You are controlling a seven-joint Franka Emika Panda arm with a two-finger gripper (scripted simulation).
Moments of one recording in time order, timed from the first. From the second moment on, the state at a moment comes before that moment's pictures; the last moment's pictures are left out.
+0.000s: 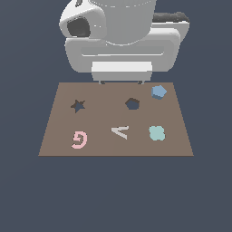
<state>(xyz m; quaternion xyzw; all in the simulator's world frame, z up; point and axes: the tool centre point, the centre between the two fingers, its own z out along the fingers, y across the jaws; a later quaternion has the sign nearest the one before) -0.004 0.013 0.187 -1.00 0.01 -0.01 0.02</state>
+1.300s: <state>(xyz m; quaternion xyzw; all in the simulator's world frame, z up) -0.074 0.138 0.080 -1.00 0.02 0.00 0.00</state>
